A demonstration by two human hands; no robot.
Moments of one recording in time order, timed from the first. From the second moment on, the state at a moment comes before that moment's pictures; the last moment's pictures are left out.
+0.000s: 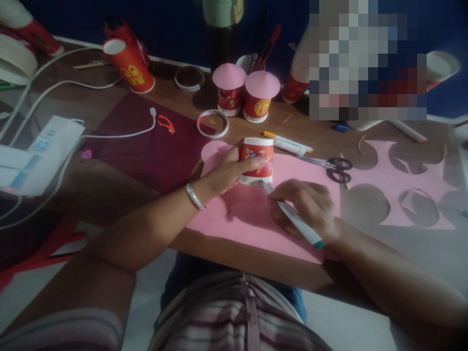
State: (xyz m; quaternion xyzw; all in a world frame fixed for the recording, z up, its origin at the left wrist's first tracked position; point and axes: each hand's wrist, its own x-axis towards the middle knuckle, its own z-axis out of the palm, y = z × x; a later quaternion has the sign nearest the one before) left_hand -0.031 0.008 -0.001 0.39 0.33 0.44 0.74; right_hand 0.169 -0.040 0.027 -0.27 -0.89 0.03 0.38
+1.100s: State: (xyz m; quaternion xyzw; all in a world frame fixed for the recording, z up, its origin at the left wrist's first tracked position) left_hand -0.032 0.007 -0.005 0.40 0.34 0.43 0.74; right_hand 0.167 -0.038 0.022 -0.25 -0.89 0.02 0.38
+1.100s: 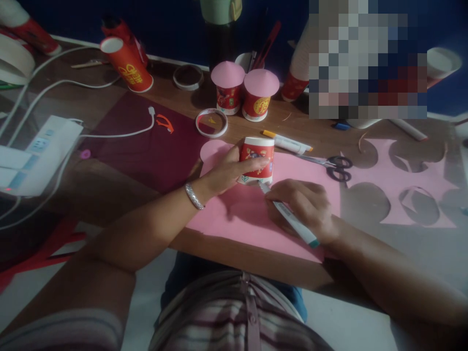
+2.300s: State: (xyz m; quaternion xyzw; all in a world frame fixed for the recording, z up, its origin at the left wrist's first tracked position) left_hand -0.032 0.009 -0.007 0.41 0.33 0.44 0.73; right_hand 0.167 -0.039 0.028 -0.25 -0.90 0.04 0.36
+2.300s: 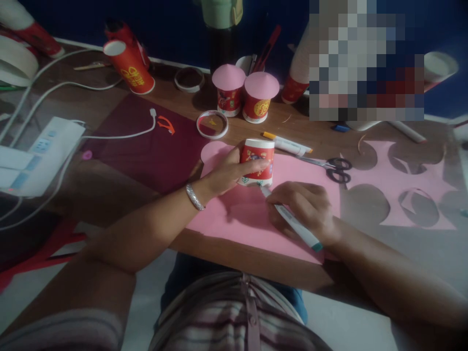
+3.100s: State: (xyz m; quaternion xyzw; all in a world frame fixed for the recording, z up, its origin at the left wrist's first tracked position) left_hand -0.031 0.008 -0.004 0.40 0.34 0.42 0.74; right_hand 0.168 -0.036 0.031 -0.24 -0.90 0.03 0.37
